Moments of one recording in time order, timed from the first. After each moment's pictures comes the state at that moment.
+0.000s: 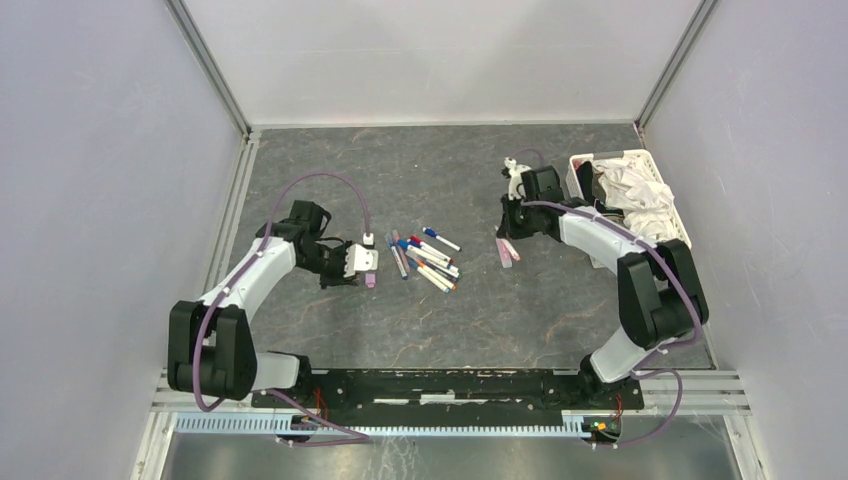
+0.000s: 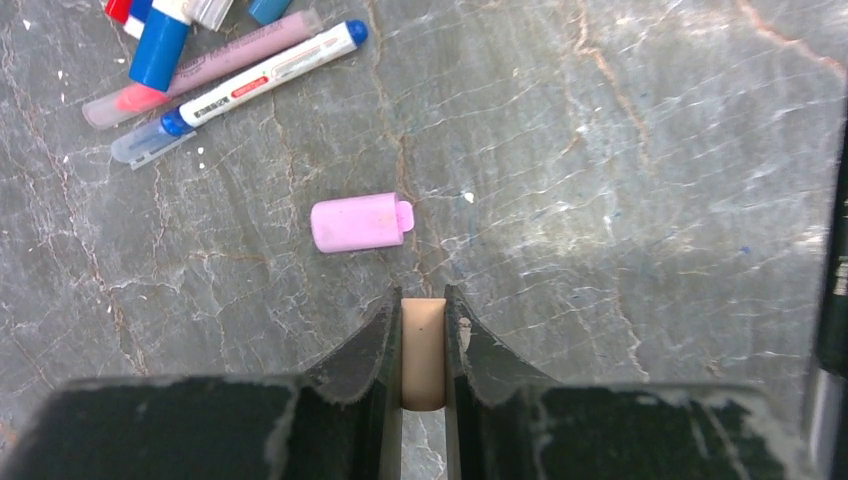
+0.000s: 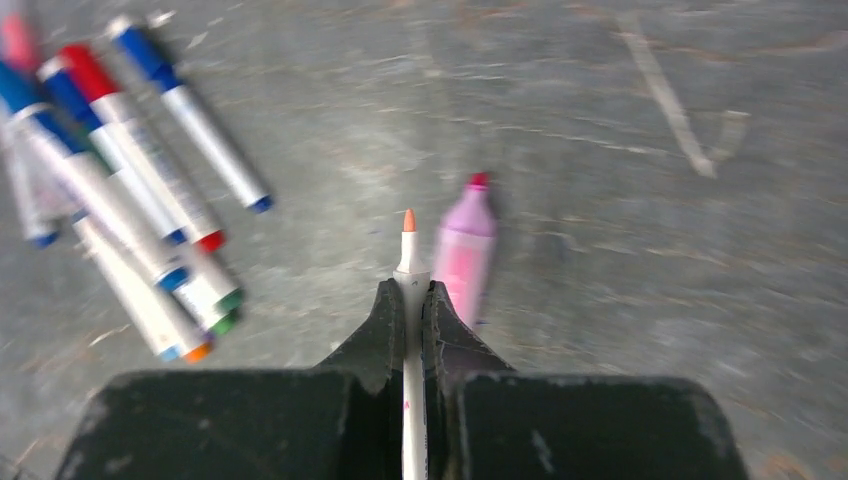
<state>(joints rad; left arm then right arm) -0.14 1.32 0.85 -0.89 0.68 1.43 0.34 1.64 1.04 -0.31 -0.26 0.12</state>
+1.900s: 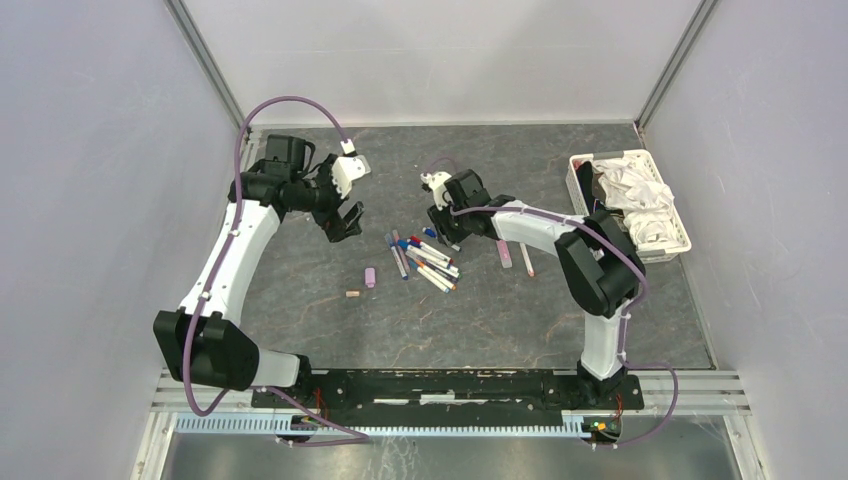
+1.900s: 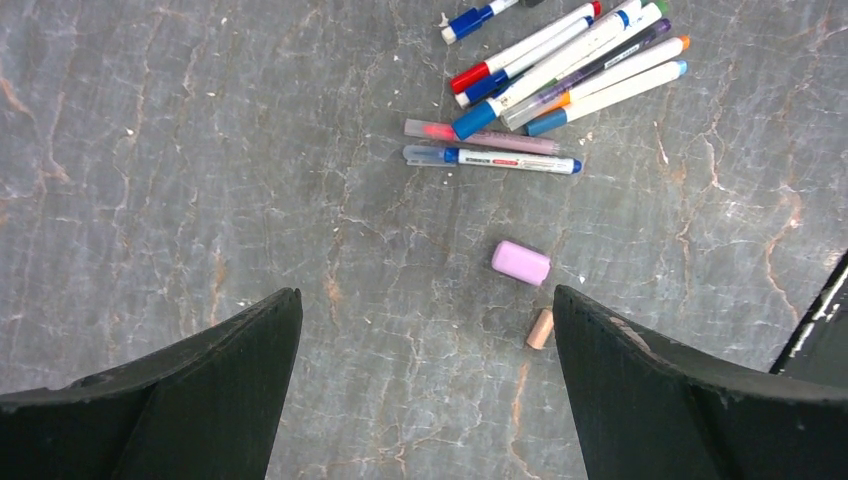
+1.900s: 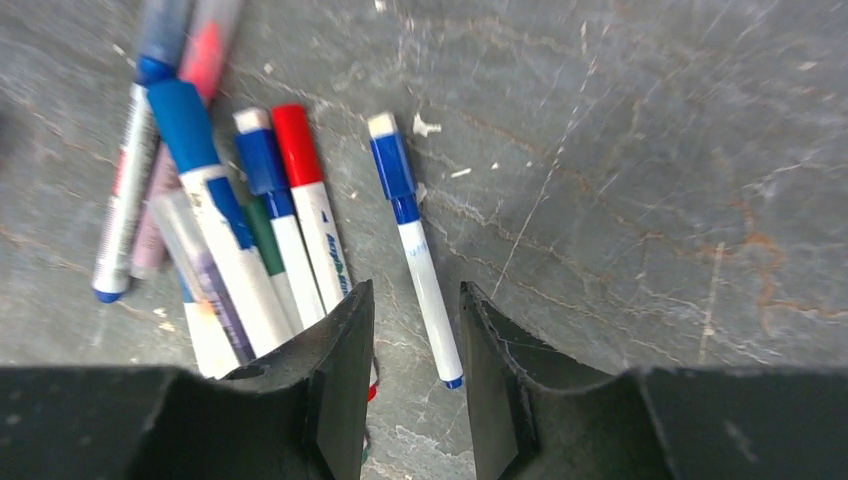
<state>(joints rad) -0.14 1.37 1.34 -0.92 0.57 0.82 0.64 1.91 1.29 -0.21 -0.11 -0.03</state>
